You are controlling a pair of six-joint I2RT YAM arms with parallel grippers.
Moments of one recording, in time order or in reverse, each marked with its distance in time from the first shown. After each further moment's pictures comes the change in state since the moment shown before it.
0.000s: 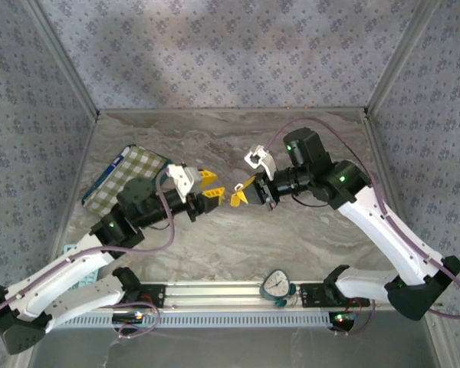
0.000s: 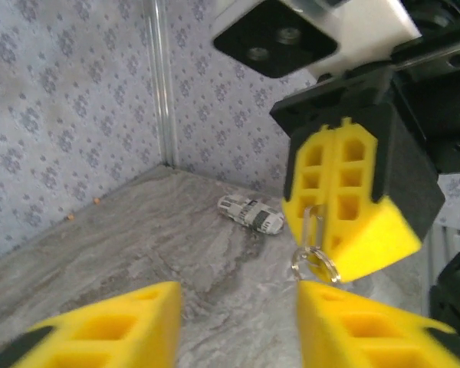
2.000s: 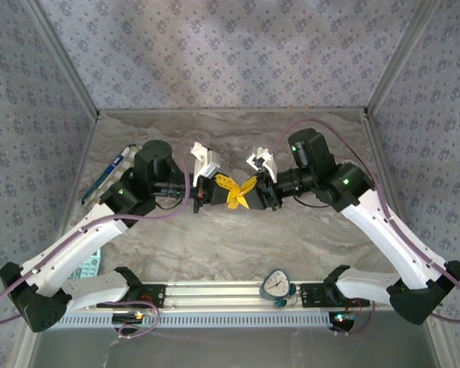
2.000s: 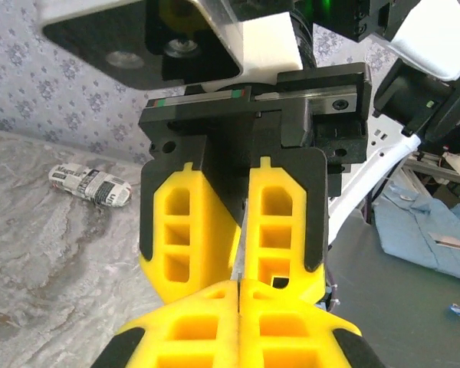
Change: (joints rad) left arm 0.055 0.259 0.316 -0.239 0.501 -0.055; right arm -0.021 -0.036 -0.036 0.058 -0.116 -0.035
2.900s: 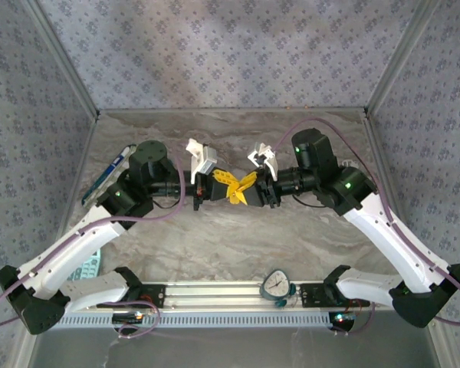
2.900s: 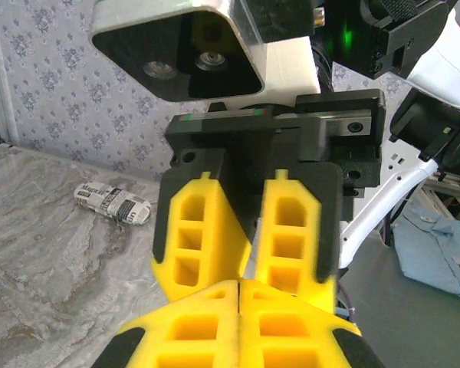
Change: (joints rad) left arm -0.002 -0.019 -0.003 0.052 -0.056 -0.034; right arm 0.014 -0.020 -0.018 0.096 0.041 0.047
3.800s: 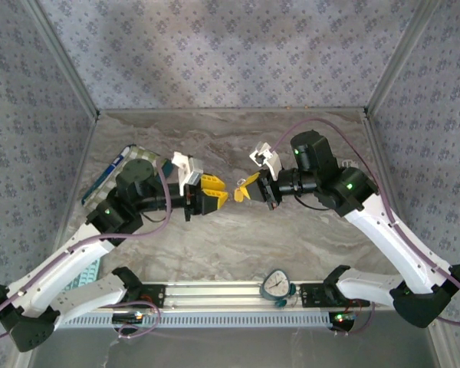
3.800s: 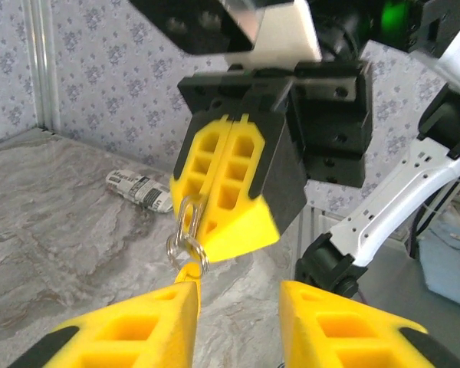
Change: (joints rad) left arm -0.002 -0.163 -0.183 0.051 -0.118 -0.053; right arm 0.013 -0.004 0.016 -0.076 0.192 0.004
